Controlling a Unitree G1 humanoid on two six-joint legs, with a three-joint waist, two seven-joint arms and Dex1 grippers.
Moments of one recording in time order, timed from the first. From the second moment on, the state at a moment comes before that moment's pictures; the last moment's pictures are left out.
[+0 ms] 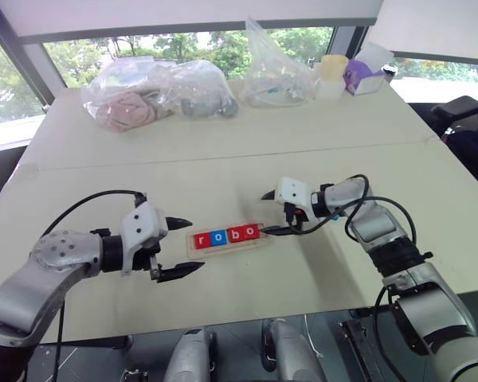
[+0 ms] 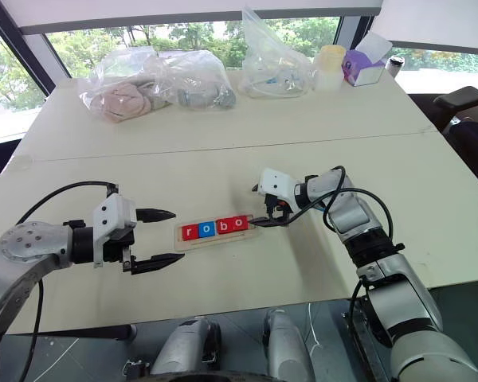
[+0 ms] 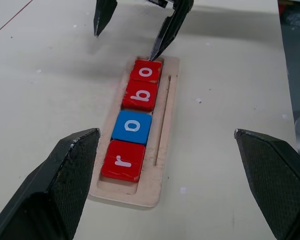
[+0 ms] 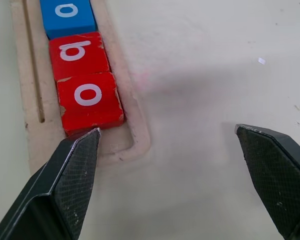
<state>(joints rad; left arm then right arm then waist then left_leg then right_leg) -0.06 0.88 0.07 -0.56 -0.51 0.56 -0.95 -0.71 -0.52 0.32 0.35 -0.02 0.14 1.18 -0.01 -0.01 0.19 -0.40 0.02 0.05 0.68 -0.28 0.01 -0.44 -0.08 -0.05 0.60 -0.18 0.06</state>
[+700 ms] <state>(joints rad) -0.04 0.88 0.09 -0.57 -0.51 0.58 -0.93 -0.72 -0.49 0.34 0.36 -0.03 0.12 1.18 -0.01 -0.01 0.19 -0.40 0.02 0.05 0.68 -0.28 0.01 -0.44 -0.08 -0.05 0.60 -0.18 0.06</state>
